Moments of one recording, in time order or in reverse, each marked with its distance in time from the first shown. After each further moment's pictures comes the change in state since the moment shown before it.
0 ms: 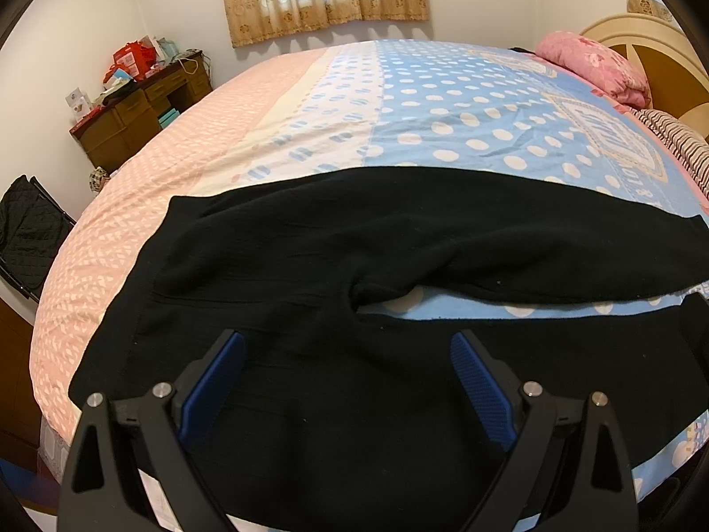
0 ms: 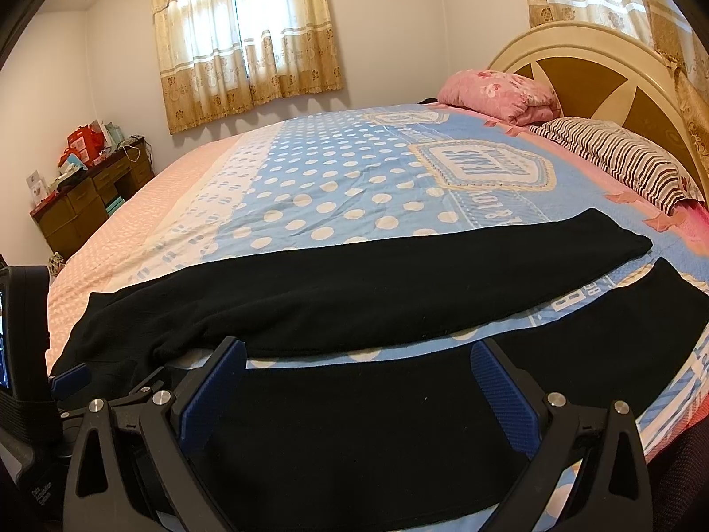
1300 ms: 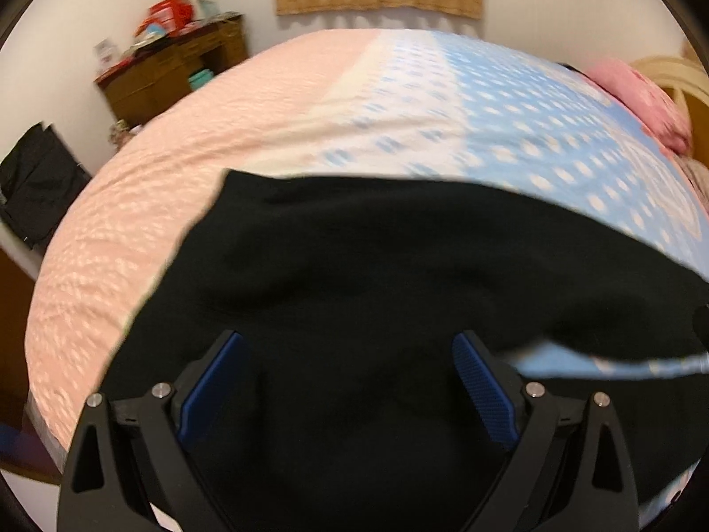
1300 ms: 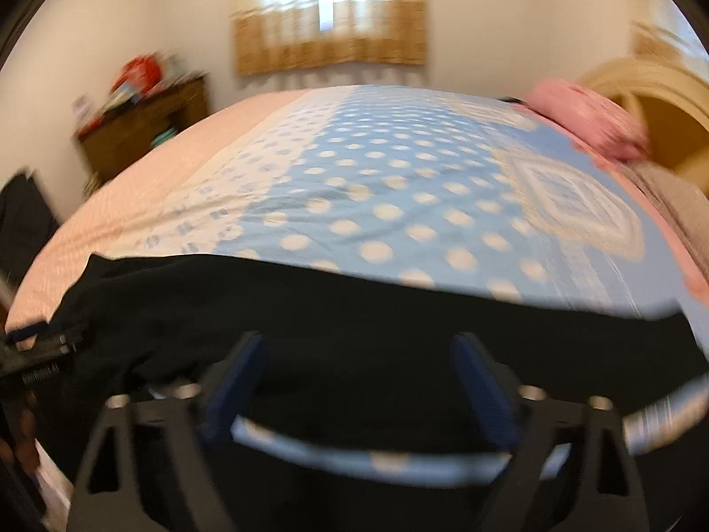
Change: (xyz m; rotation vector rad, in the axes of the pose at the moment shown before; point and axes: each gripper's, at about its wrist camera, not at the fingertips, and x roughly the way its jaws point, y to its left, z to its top) left arm 0.039 0.082 0.027 -0.158 0.059 0.037; right arm 0.104 0.041 0.071 -0.286 0.130 0.190
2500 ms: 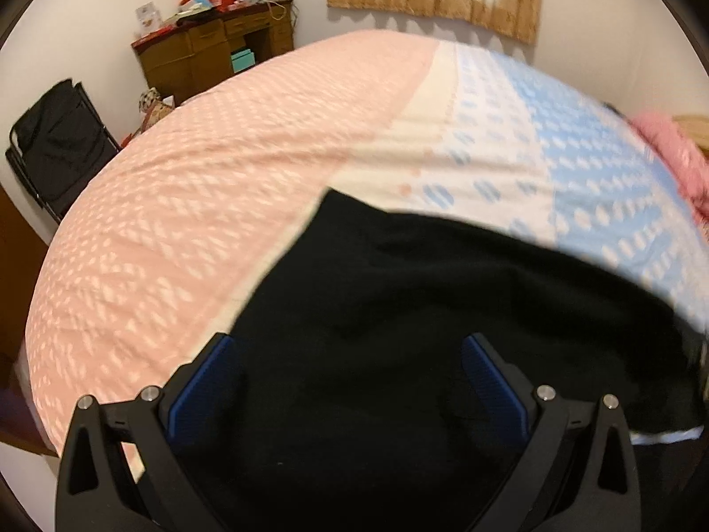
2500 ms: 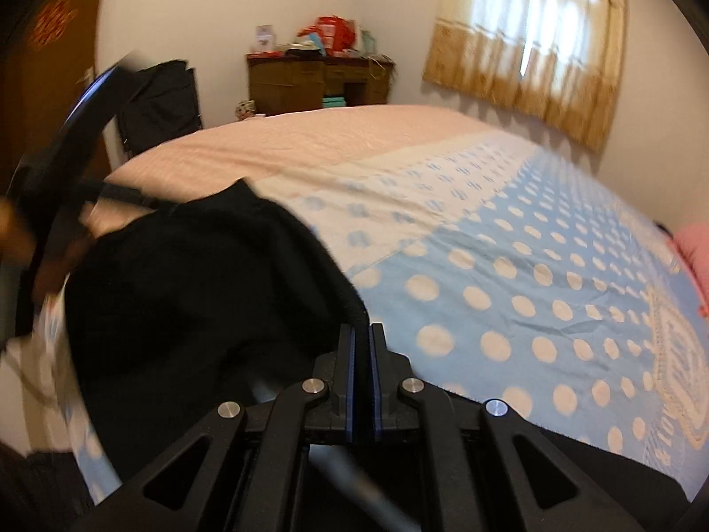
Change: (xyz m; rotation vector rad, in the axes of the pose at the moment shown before) left arm 0.020 0.075 0.034 -0.157 0.013 0.000; right arm -0.001 0.107 -0.019 -0.476 -0.092 0.302
